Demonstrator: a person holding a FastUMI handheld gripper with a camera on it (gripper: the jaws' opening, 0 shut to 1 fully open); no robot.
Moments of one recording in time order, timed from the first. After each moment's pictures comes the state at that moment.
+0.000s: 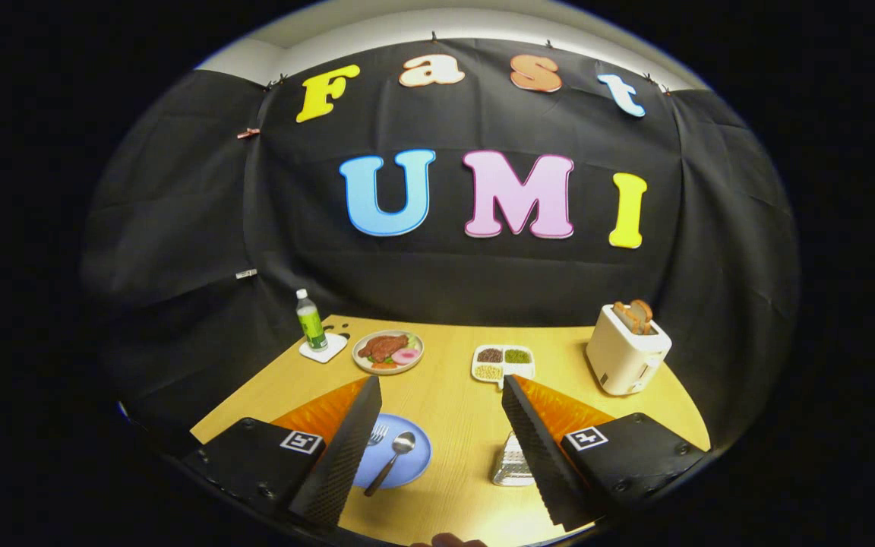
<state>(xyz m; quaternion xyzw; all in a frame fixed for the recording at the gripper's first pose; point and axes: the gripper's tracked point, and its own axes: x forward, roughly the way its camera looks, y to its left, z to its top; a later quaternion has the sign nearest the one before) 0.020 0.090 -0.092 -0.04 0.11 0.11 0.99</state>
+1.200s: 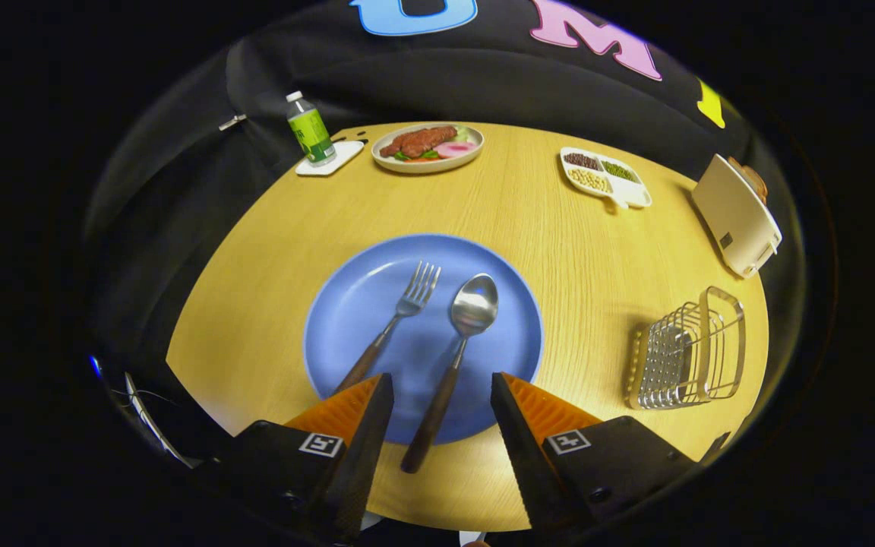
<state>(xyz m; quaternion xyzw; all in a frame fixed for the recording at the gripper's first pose) 0.047 0.161 -0.352 -0.07 0.44 0.12 0.89</state>
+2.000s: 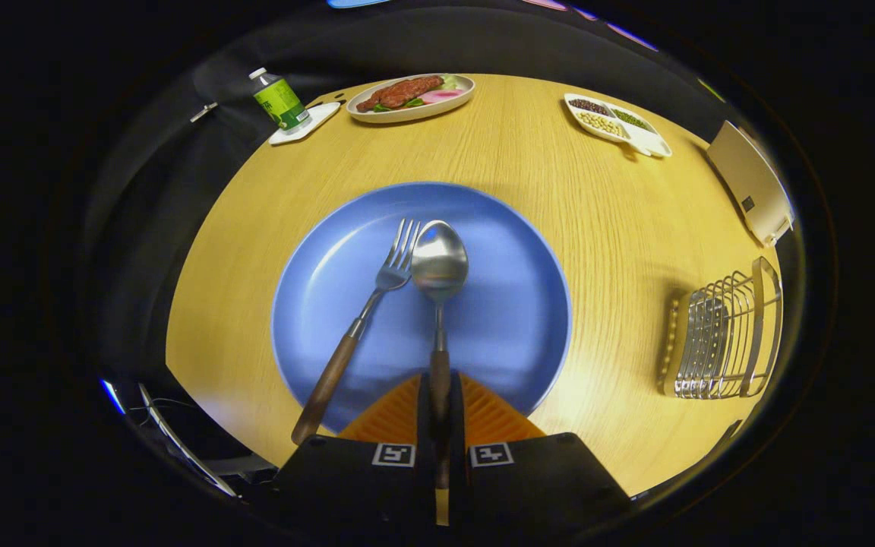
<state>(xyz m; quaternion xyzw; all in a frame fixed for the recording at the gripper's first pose) 0.049 0.164 -0.381 -0.04 0.52 0.12 0.84</state>
